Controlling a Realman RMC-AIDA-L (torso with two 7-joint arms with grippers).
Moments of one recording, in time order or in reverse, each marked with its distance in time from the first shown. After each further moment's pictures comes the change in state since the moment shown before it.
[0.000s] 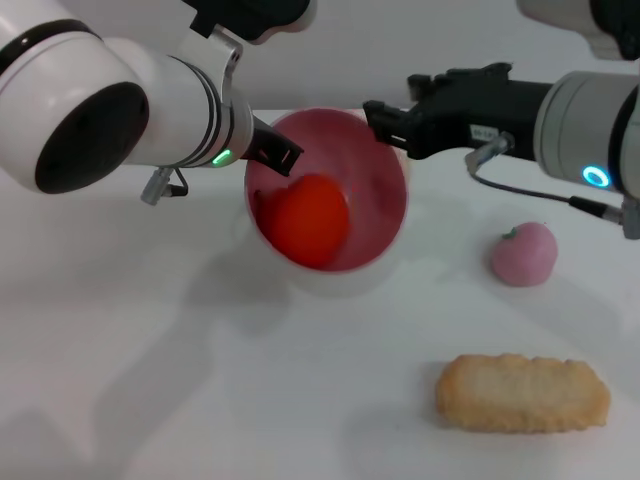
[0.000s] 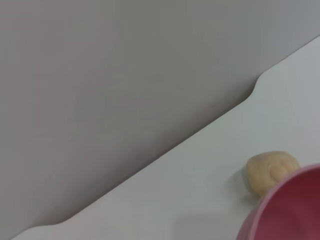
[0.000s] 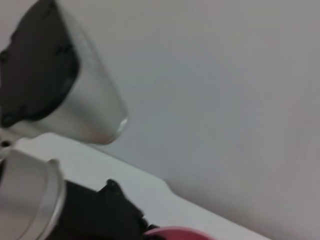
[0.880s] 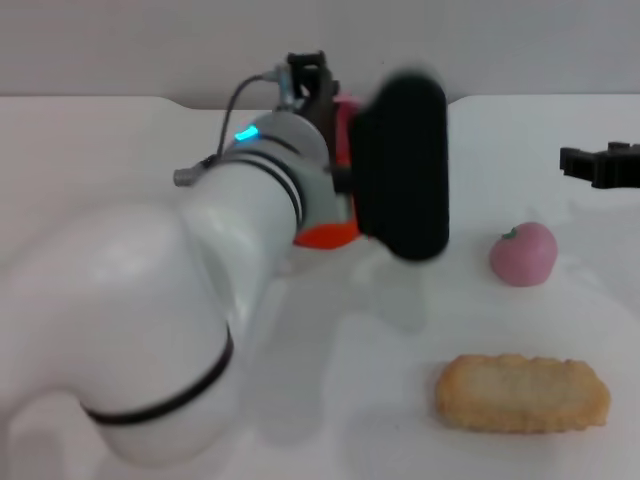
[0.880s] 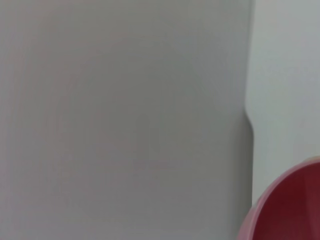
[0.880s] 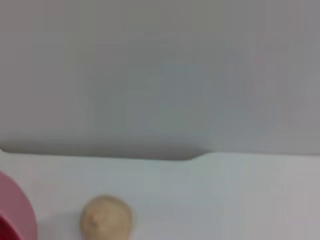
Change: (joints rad) left arm 0.108 -0.004 0.484 0.034 0.698 0.220 0.292; right arm -0.133 0.002 0.272 0.165 0.010 0.019 0.025
